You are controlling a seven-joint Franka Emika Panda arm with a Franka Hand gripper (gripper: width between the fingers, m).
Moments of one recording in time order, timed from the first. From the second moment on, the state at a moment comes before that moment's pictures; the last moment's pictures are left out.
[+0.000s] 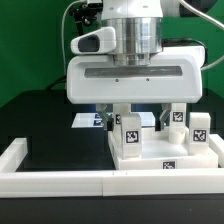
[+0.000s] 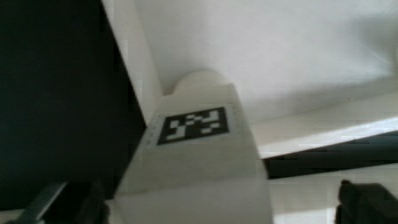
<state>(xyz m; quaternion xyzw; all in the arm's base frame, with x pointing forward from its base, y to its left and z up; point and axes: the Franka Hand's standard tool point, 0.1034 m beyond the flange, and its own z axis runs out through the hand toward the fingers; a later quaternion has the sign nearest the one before) 0.598 -0.006 0.074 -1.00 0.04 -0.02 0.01</state>
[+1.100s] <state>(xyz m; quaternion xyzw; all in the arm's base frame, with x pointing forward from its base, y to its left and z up) 0.597 -0.018 0.073 -1.00 -0.06 -0.02 -0.01</state>
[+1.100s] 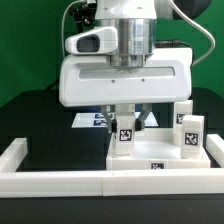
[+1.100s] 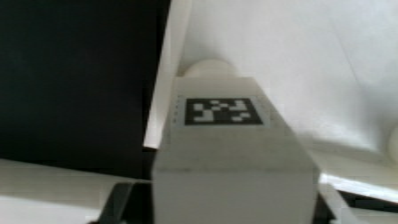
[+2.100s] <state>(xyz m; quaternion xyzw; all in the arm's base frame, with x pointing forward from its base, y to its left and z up) 0.597 -0.014 0.070 -0.94 0.34 -0.03 0.01</state>
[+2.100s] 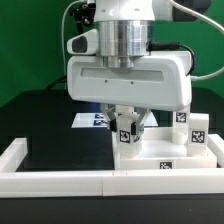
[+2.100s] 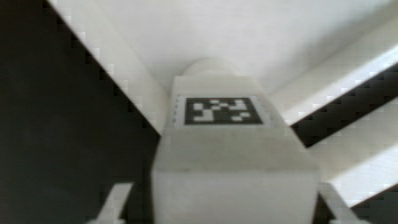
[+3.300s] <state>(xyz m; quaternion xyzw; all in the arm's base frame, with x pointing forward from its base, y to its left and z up) 0.596 -0.004 0.069 -0.84 0.54 -0.03 0.02</state>
